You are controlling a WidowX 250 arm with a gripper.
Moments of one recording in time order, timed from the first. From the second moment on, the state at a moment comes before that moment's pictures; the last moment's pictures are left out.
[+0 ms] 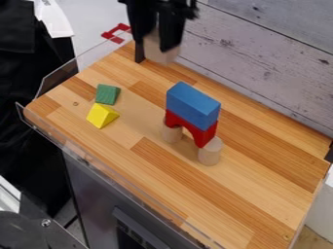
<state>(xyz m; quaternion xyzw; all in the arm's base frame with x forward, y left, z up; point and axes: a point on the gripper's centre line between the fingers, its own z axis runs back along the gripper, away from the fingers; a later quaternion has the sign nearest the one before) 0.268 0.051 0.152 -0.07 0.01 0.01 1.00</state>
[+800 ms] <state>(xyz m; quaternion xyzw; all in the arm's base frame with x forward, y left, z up) 0.292 0.114 0.084 -0.08 0.08 0.03 0.99</state>
